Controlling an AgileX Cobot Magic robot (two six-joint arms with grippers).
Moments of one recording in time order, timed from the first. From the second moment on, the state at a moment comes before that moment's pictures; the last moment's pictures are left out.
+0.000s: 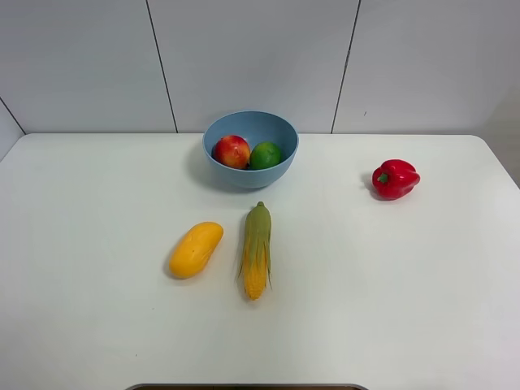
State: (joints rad) left arm -0.05 0.00 -0.44 0.10 1.09 -0.11; right arm 0.14 0.74 -1.60 -0.23 1.13 -0.01
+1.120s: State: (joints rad) left arm -0.05 0.00 -0.44 0.10 1.09 -0.11; right arm 0.10 0.10 -1.01 -0.20 1.23 0.10
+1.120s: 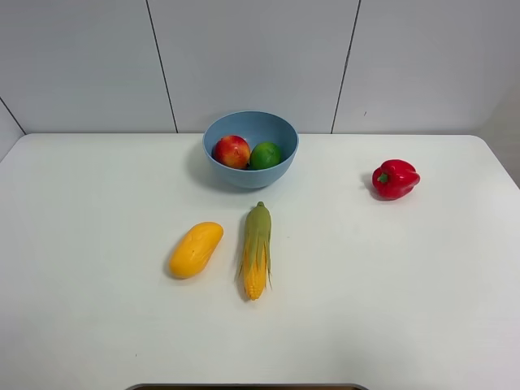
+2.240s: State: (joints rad) left arm -0.05 0.00 -0.44 0.10 1.09 -0.11; right arm 0.09 0.01 -0.57 -0.10 1.09 0.11
